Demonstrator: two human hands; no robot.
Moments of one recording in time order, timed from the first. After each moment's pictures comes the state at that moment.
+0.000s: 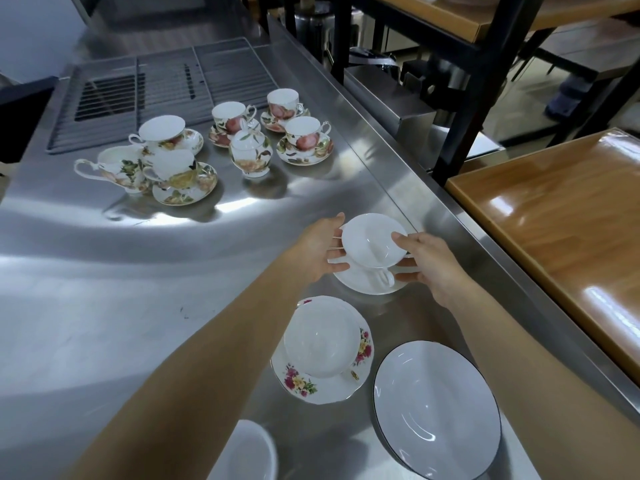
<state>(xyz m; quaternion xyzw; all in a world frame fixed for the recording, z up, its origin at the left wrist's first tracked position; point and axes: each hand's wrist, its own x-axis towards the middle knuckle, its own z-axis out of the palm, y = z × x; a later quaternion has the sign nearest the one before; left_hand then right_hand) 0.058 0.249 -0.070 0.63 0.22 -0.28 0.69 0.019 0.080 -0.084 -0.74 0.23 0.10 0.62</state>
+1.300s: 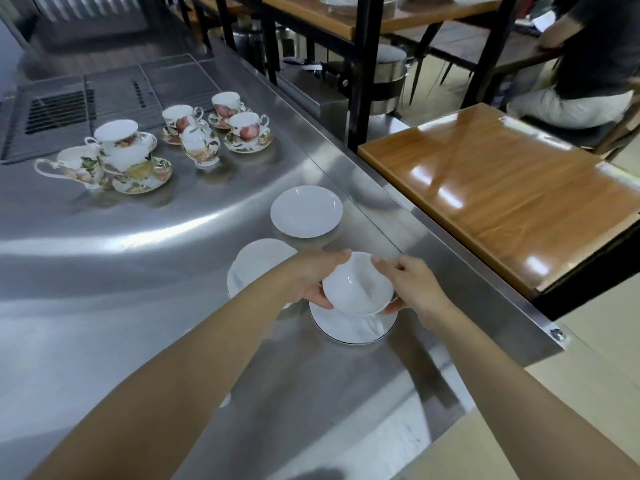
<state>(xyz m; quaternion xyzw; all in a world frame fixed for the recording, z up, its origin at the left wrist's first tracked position) -0.119 0.197 -0.040 0.76 0.06 -0.38 0.53 -0.177 0.041 -0.064 -0.79 0.22 0.06 0.57</state>
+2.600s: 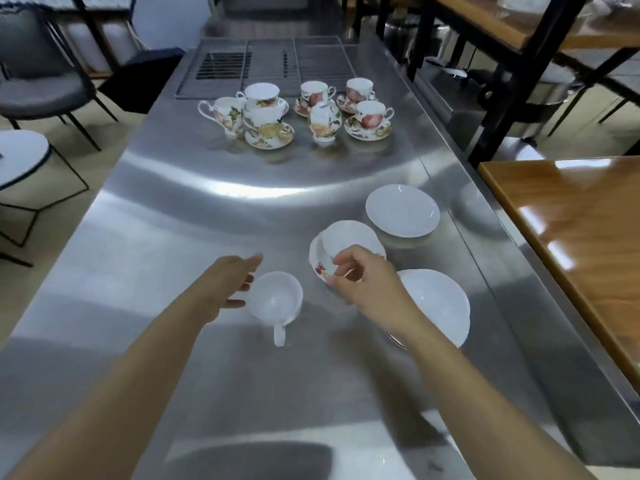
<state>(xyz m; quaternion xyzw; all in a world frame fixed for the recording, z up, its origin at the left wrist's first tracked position) -0.203 0.380 -0.053 0.76 0.34 -0.13 0.54 -0.179 0.164 -0.041 -0.83 -0.12 0.17 0.51</state>
